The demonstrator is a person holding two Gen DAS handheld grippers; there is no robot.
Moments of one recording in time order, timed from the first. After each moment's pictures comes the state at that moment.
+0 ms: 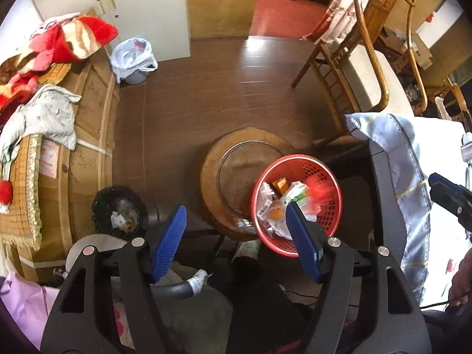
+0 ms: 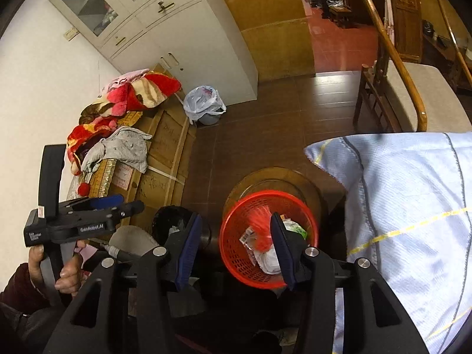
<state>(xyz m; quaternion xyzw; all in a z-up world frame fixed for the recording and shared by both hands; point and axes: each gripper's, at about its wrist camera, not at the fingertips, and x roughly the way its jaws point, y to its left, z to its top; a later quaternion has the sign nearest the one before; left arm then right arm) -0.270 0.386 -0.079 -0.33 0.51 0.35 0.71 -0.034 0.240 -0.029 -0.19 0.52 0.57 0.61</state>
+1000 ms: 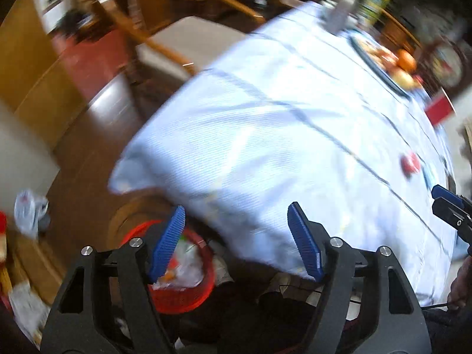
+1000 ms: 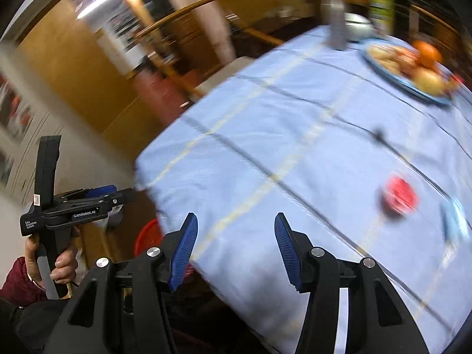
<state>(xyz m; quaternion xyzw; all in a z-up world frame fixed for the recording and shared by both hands) -0.013 0.199 -0.046 -0.09 0.55 0.00 0.83 0.010 -0.079 0.013 0.03 0.50 0.23 0.83</state>
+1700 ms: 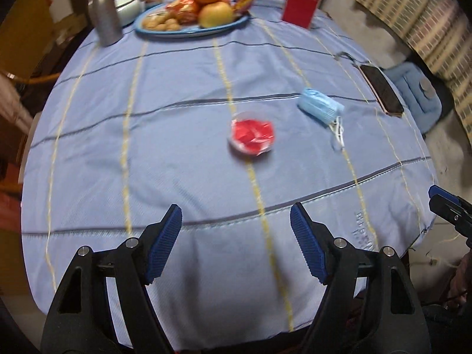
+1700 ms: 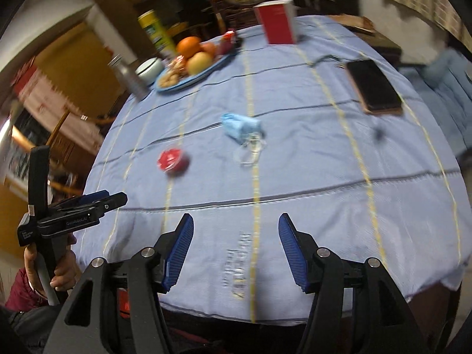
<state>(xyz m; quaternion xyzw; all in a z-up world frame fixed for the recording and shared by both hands) 0.047 -0.066 -0.045 0.12 0.53 -0.28 0.79 -0.109 -0.308 -0.006 0.24 0.44 -0.07 0.86</state>
